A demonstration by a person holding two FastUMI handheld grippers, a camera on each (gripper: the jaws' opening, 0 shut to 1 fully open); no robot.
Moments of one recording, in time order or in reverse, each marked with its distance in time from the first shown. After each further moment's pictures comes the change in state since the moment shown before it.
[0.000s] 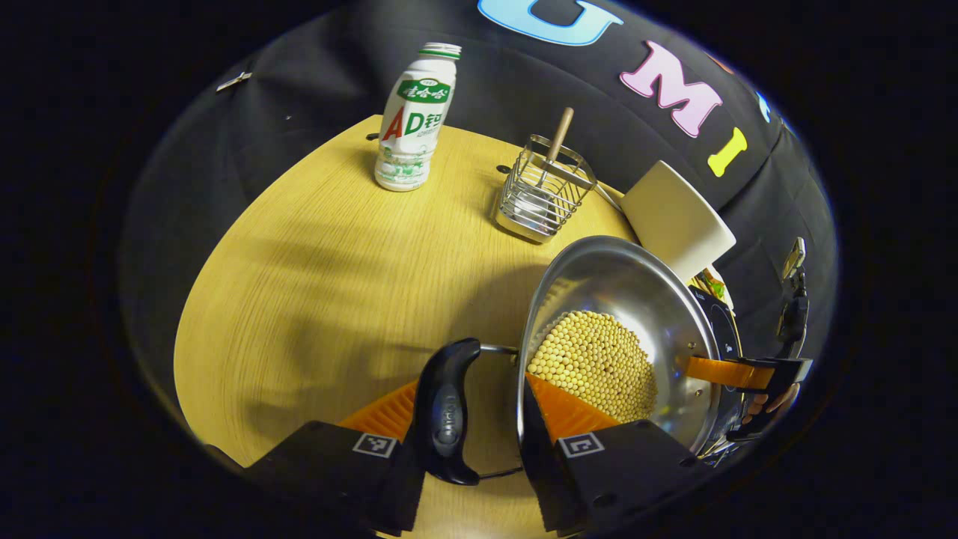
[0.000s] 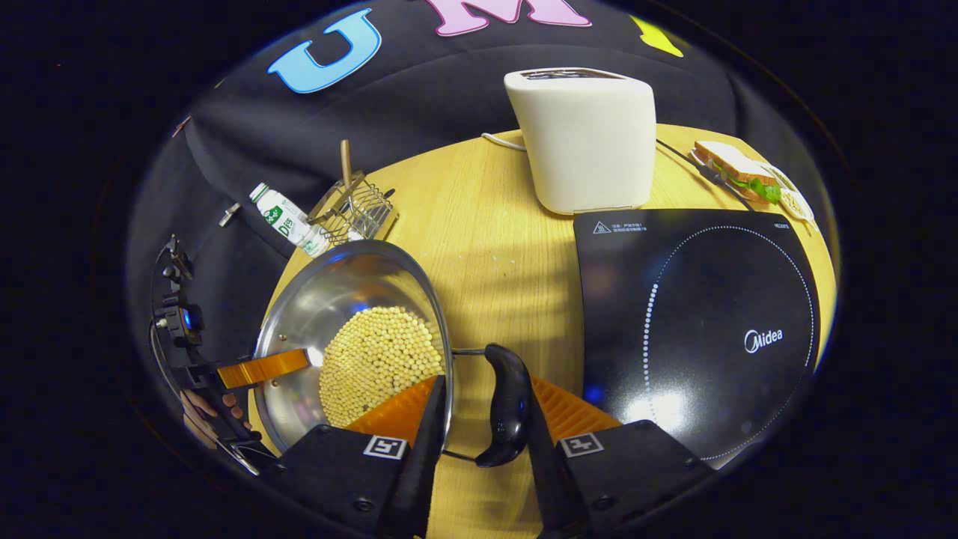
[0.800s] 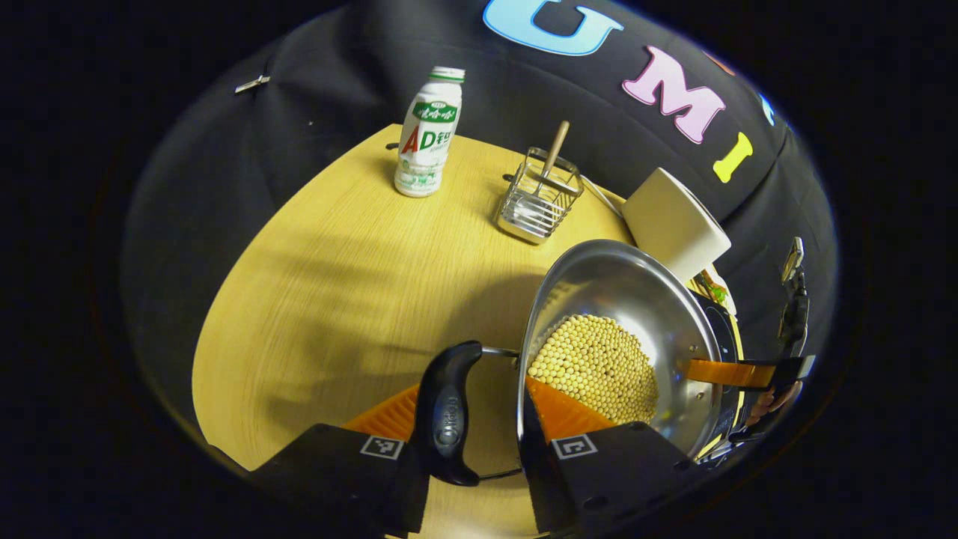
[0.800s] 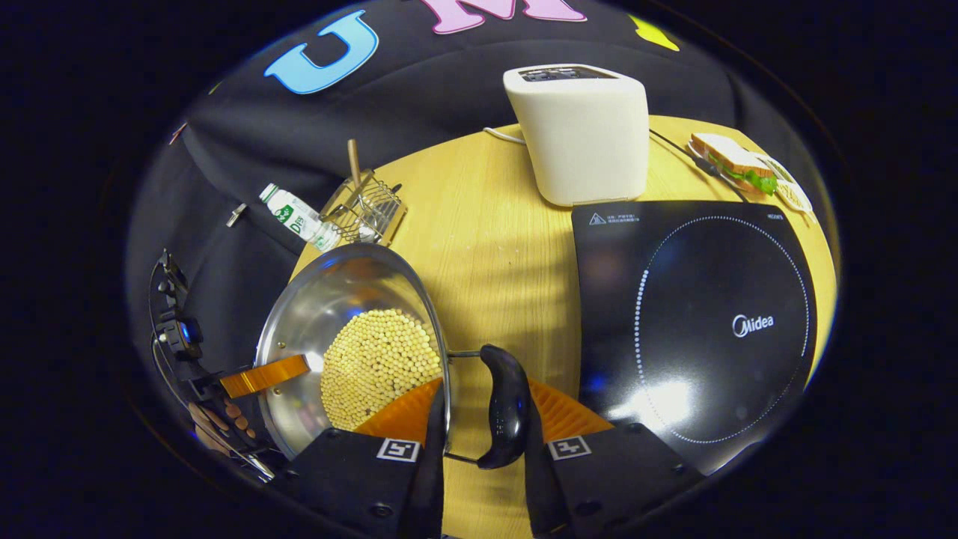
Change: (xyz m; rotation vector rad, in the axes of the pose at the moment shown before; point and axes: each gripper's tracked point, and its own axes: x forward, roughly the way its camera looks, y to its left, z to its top) left arm -0.048 -0.019 -0.005 -0.001 -0.041 0.066; right arm -0.037 0.006 -0.001 0.000 0.028 0.044
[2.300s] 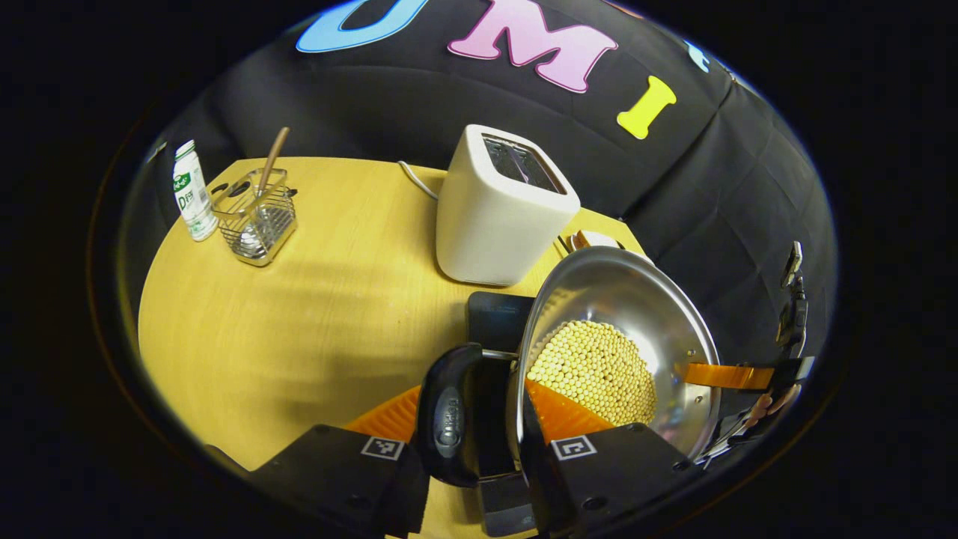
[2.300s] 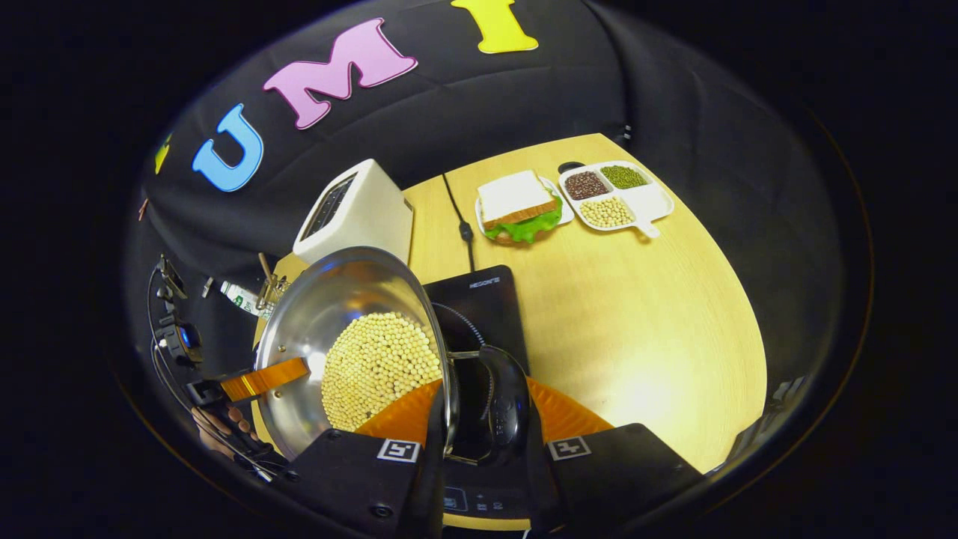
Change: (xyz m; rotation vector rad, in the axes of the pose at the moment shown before) left arm 0.069 -0.332 -0.007 0.131 0.044 -0.144; right arm -0.143 -0.295 0.078 0.164 -0.082 -0.132
